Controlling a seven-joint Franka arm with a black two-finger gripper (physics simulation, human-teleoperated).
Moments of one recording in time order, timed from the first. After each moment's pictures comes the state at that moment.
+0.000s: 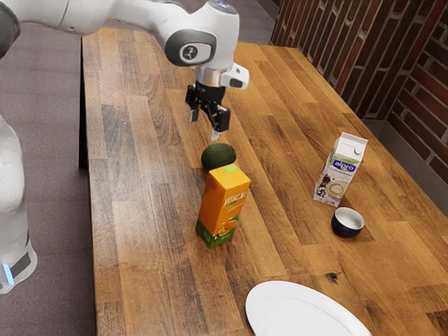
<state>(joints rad) 0.13 -0.26 0.04 -2.12 0.03 1.95 -0.24</state>
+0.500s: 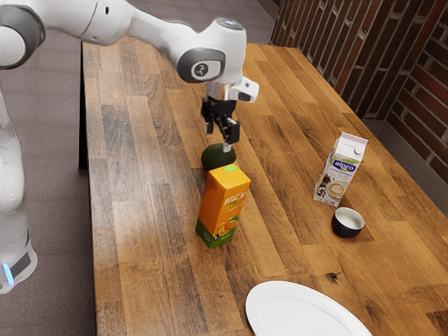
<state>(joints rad) 0.14 -0.15 0.04 -2.12 -0.03 2.10 -0.11</state>
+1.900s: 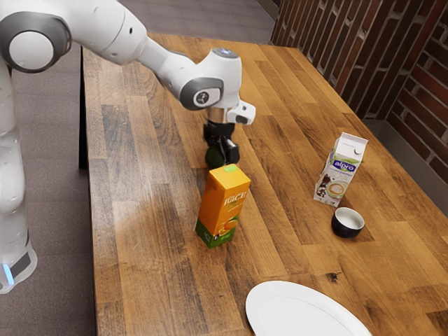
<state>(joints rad) 0.15 -0.03 0.05 -2.18 -0.10 2.31 -0.03</state>
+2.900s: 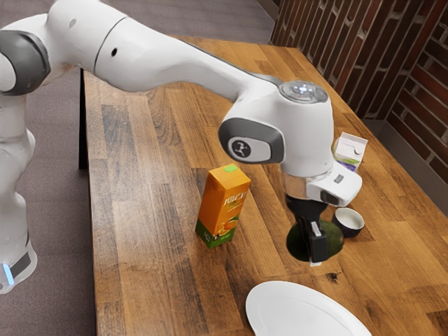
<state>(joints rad) -0.31 0.11 -0.27 -1.69 0.11 2.15 -0.47</state>
